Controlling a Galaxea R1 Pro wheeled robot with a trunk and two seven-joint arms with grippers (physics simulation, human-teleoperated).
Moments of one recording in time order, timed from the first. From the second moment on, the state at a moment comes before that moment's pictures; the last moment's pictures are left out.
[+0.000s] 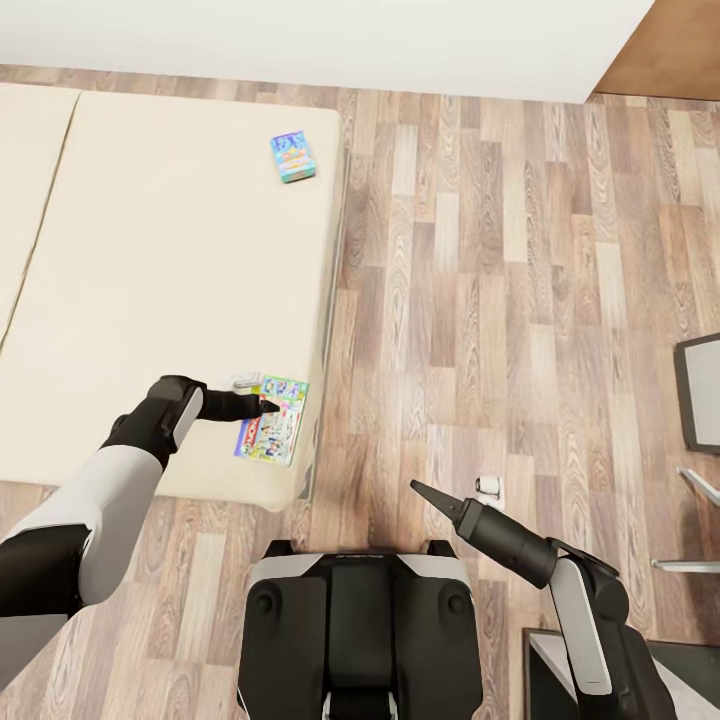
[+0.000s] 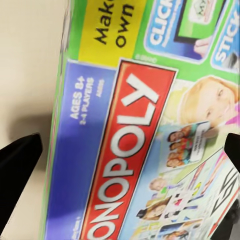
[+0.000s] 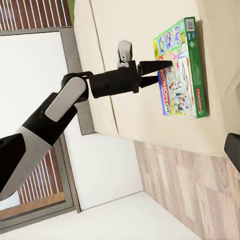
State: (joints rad) left arm -1.19 0.11 0.06 -0.56 -0.05 0.79 -0.47; right arm -0.30 0.09 -0.22 -1.56 -0.49 0.88 0.96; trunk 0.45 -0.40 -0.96
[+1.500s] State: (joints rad) left arm -1.13 0.11 0.07 -0.64 -0.08 0.79 -0.46; right arm -0.30 0.08 -0.23 -1.56 -0.49 0.88 0.96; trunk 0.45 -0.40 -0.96
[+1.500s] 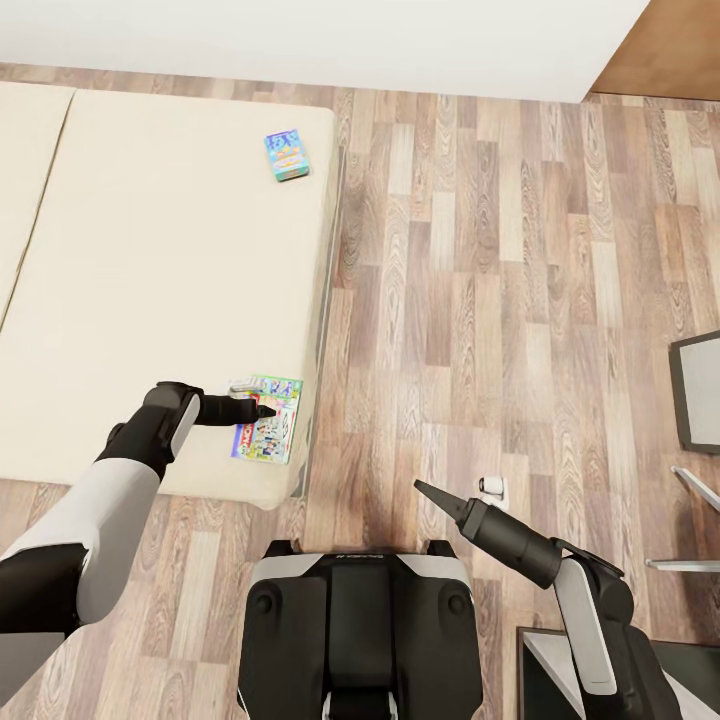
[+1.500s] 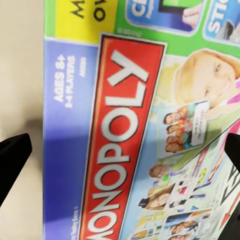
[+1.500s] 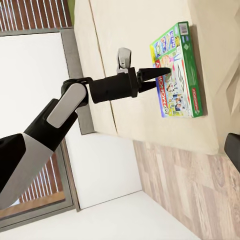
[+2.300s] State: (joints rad) left arm -1.13 0.11 0.06 -0.64 -0.10 0.79 -0.46; right arm -0.30 0.08 -0.23 -1.56 -0.49 0.88 0.97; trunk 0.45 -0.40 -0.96
